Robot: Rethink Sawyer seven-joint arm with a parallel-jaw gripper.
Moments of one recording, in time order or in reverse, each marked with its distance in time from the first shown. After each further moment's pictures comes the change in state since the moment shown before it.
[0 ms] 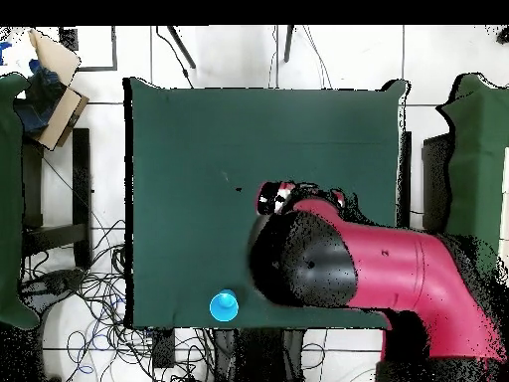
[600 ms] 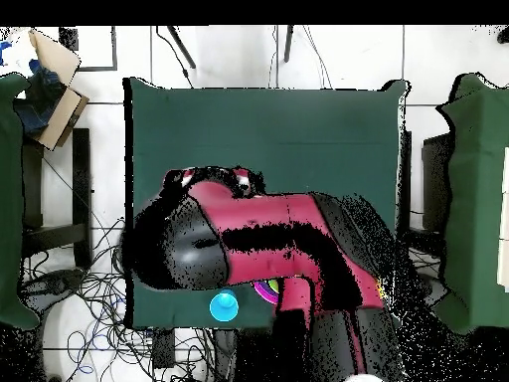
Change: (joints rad) arm 0.267 0.060 -0.040 -0.089 -0.019 0.003 0.022
